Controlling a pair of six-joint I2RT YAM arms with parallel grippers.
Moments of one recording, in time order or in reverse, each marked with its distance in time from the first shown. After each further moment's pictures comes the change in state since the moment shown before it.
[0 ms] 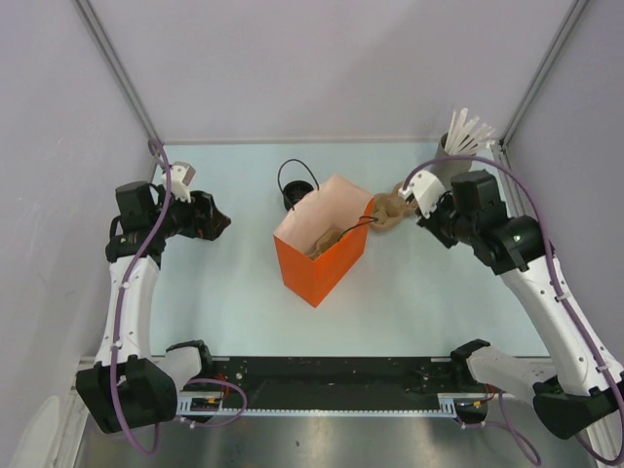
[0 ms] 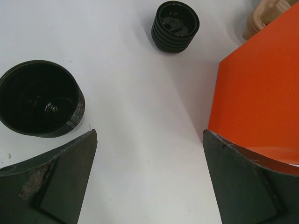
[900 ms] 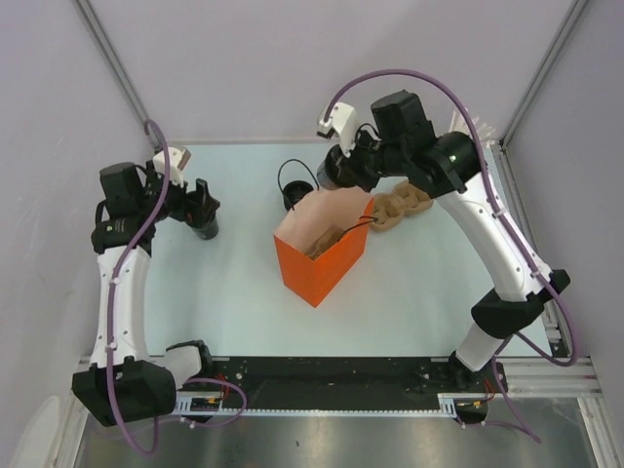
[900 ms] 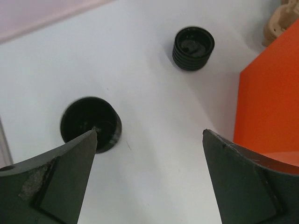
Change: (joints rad) left arm 0.002 0.034 0.183 -0.085 -0.035 0.156; right arm 0.257 0.629 0.926 -0.105 -0.189 0.150
